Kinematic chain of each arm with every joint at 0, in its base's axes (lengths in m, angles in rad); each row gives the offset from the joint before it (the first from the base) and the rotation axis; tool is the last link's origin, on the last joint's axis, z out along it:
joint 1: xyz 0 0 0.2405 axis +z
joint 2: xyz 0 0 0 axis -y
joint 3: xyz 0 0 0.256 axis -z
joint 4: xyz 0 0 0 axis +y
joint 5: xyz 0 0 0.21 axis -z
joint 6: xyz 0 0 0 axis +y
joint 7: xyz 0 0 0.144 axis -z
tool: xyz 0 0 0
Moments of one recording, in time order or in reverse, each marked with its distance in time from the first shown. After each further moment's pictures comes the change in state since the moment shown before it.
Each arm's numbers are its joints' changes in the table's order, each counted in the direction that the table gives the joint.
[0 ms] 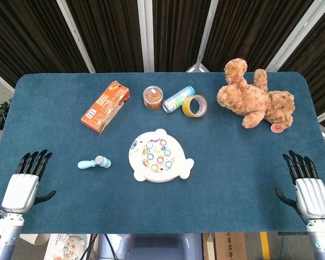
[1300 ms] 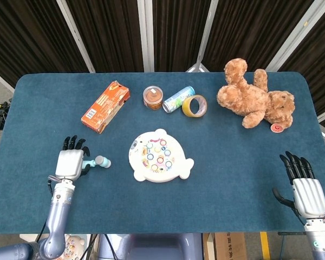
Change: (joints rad) left arm -0.319 0.376 0.187 0.093 0.560 -0.140 -0.490; right arm 0.007 -0.006 0.006 -0.017 -0.002 -0.021 -0.013
